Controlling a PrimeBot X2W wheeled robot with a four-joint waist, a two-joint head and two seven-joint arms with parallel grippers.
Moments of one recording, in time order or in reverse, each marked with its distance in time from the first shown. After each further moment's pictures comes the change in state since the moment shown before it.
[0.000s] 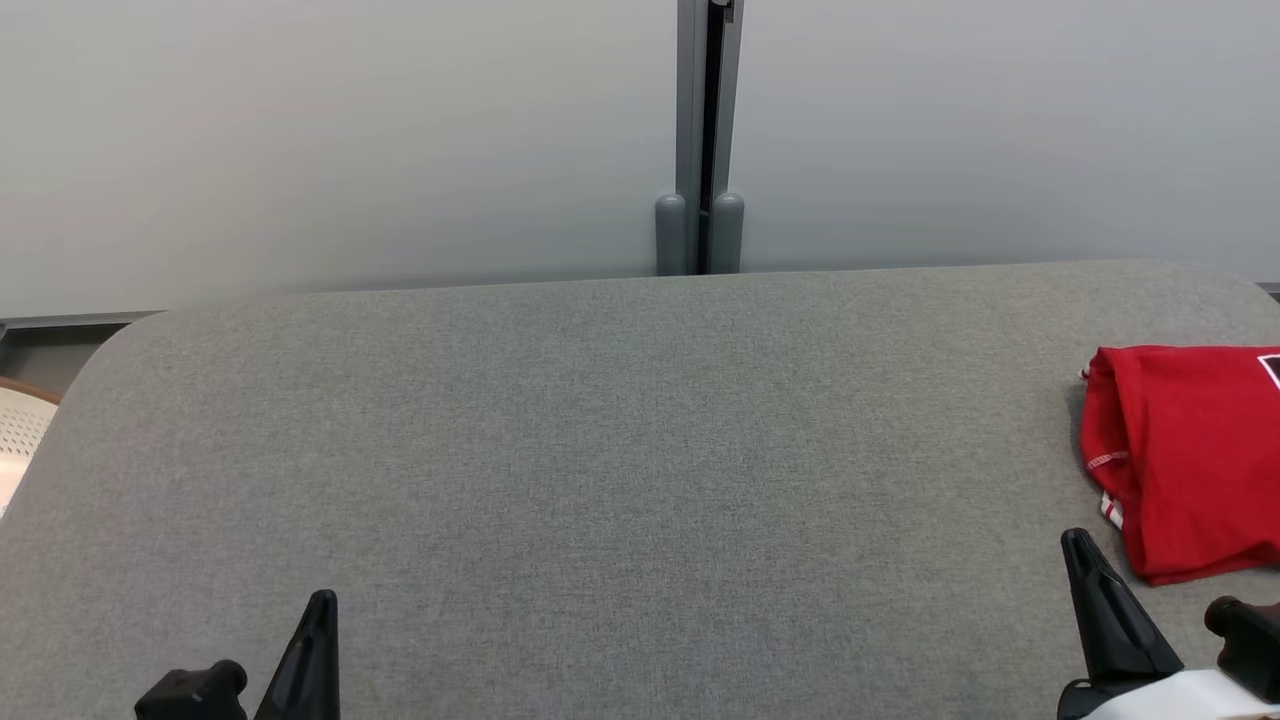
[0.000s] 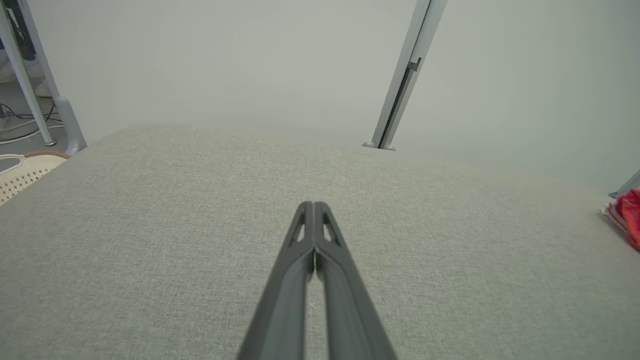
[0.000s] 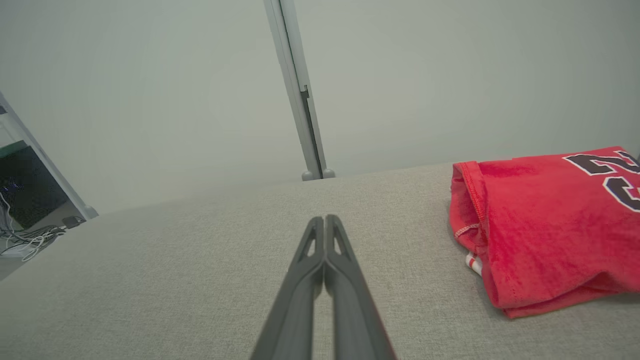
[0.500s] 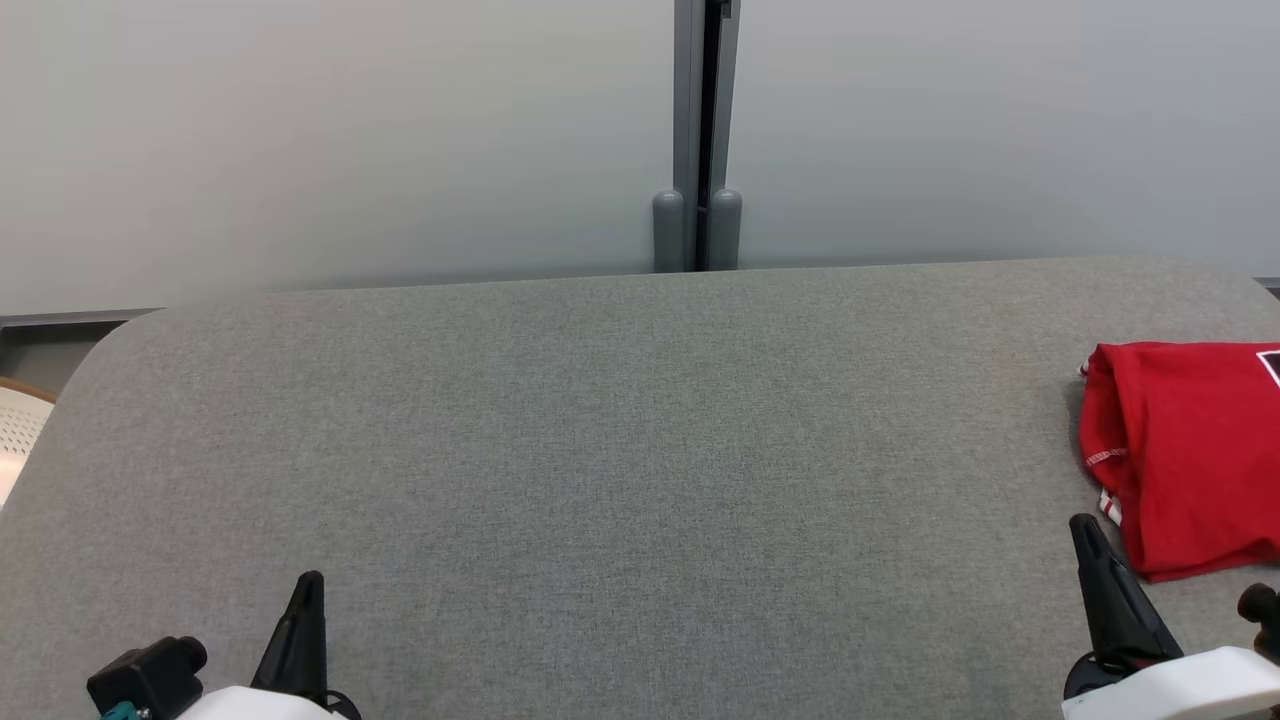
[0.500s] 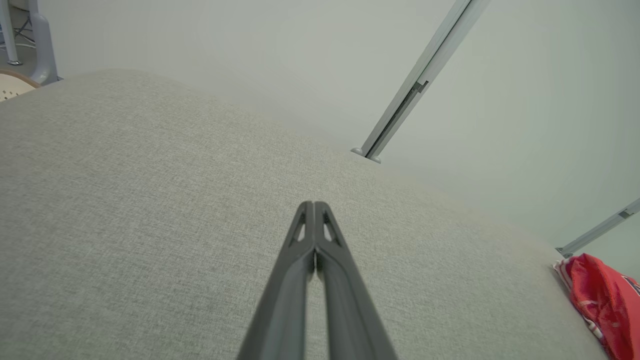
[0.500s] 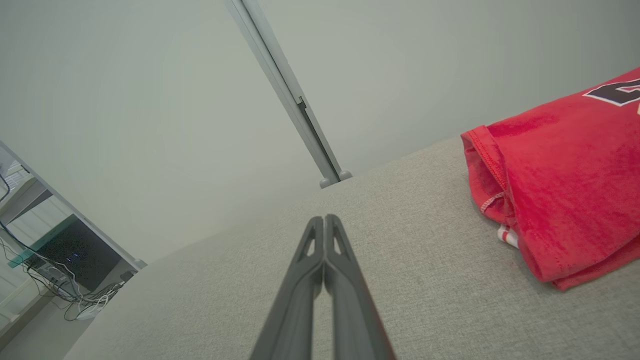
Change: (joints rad) left arm -0.047 -0.036 0.063 0.046 -0.225 -0.062 0.048; right arm -0.050 0.003 -0.011 0.065 0.267 0.000 0.000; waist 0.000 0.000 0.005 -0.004
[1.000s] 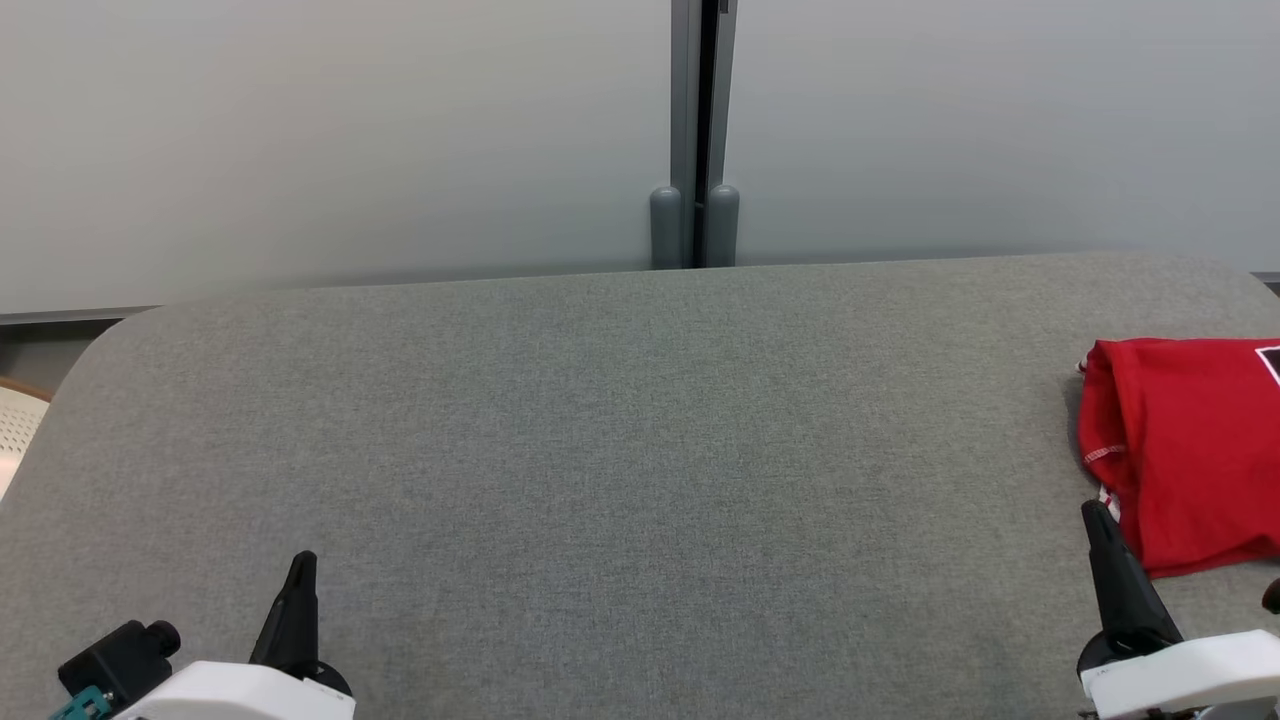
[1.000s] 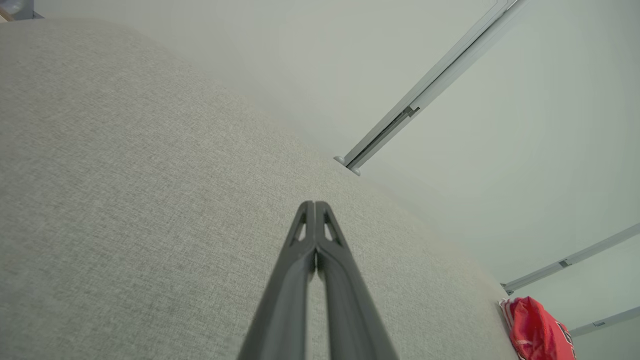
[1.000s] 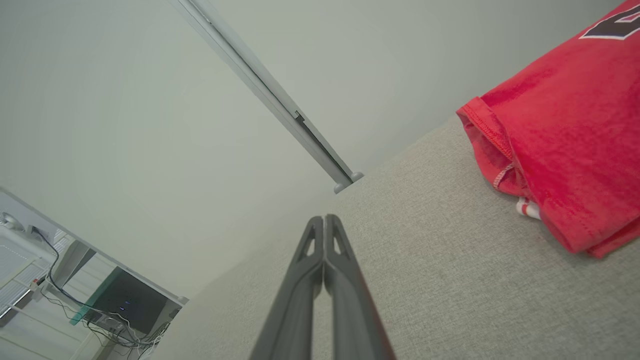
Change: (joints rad) left arm -0.041 -0.032 0.055 0.035 -0.186 -0.052 0.039; right arm -0.043 0.006 -0.017 0.055 0.222 0.000 0.001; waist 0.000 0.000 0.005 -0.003
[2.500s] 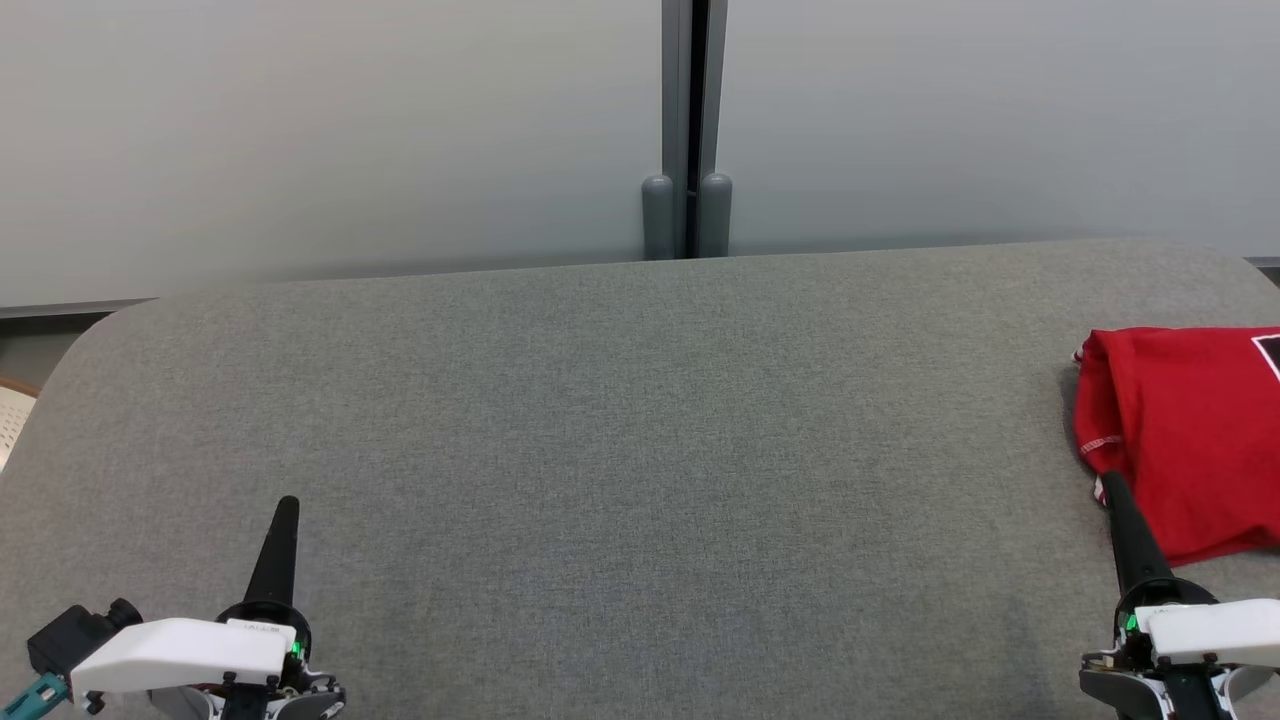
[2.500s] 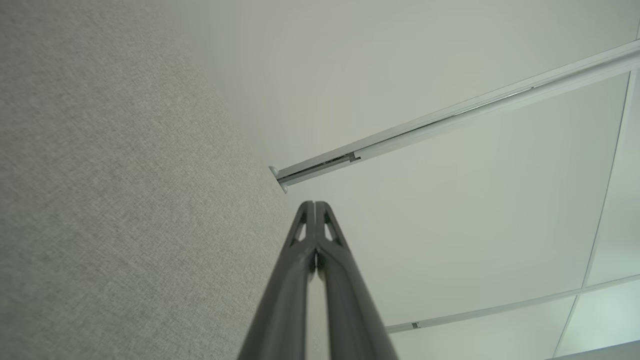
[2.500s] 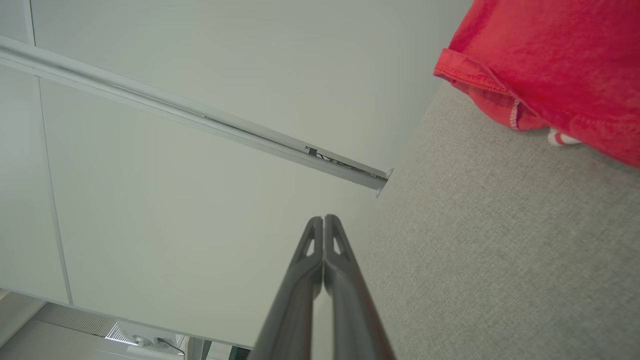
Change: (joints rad) left arm -0.097 -0.079 0.131 0.065 -0.398 -0.110 0.100; right arm -0.102 0.022 -0.043 0.115 0.478 -0.001 0.017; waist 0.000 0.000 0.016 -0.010
